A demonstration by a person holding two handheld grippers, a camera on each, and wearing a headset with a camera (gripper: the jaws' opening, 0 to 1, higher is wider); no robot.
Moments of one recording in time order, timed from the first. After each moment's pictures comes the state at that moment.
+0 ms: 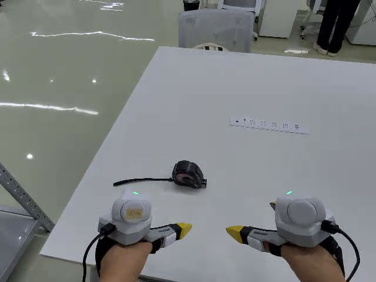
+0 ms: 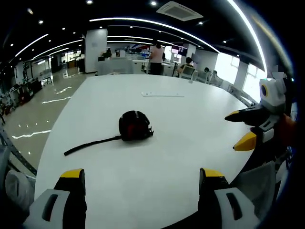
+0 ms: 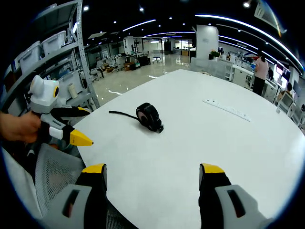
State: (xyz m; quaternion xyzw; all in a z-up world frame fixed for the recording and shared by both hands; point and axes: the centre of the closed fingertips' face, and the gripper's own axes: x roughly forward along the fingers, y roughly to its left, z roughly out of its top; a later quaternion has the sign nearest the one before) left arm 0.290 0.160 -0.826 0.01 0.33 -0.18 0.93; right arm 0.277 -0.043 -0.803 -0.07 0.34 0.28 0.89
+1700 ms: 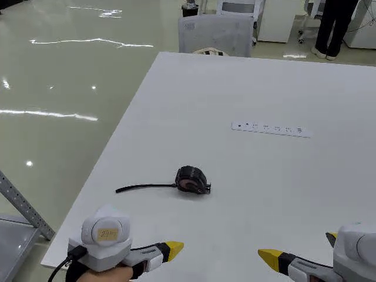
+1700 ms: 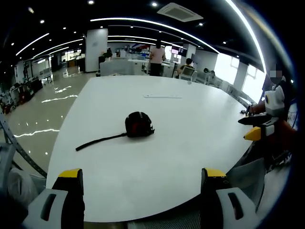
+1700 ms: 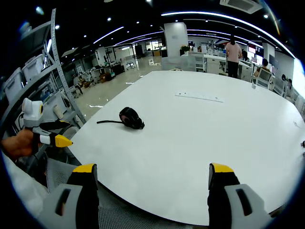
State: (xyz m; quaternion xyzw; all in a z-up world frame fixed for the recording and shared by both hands) left arm 0.263 0.188 -0.795 0.01 0.33 -0.18 0.92; right arm 0.235 -0.099 -0.775 0.01 0.35 0.18 0.92
